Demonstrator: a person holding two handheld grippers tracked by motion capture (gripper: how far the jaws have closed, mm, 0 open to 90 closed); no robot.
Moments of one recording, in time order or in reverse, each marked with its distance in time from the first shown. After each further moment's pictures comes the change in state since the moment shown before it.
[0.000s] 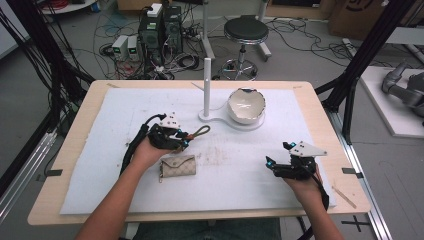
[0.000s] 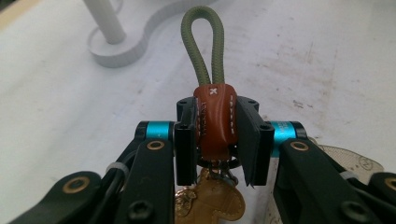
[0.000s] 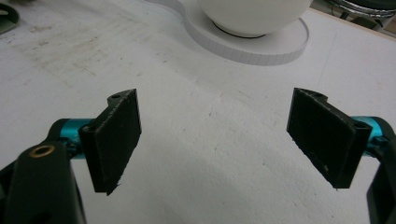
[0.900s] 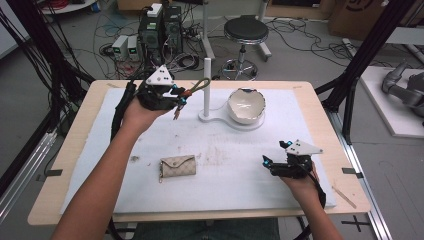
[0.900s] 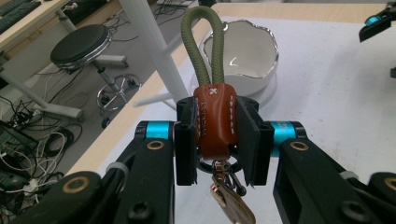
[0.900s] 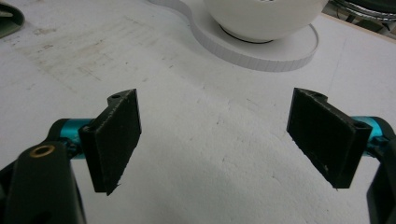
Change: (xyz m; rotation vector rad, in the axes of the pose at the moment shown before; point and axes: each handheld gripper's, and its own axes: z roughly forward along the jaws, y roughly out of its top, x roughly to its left) left arm 0.024 0.107 -0.072 -0.133 0.163 0.103; right arm 0.003 0.004 0.007 0.001 0.017 -0.009
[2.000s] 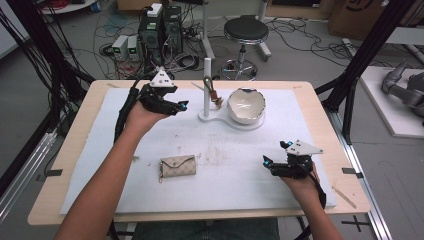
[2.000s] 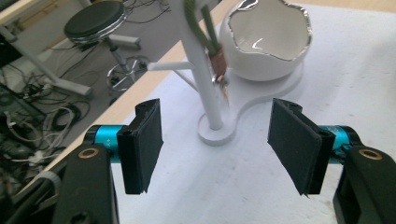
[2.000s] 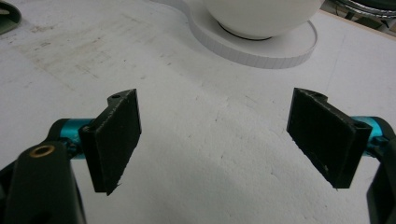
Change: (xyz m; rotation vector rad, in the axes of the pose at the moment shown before) left arm 0.003 -0.031 0.014 0.024 0.049 -0.100; right arm -0.001 -0.001 0.000 0.006 -0.005 0.005
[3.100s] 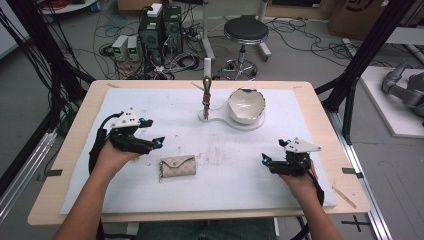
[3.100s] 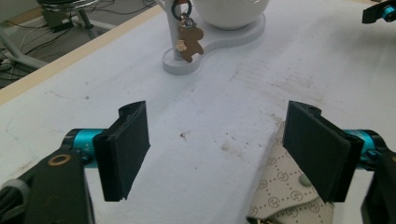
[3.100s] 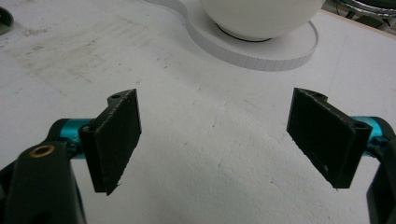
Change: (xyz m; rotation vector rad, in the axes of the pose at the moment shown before) left arm -0.024 -0.106 -0.051 -0.046 -0.071 -0.127; right arm -0.003 0.002 0.008 0.001 0.001 0.004
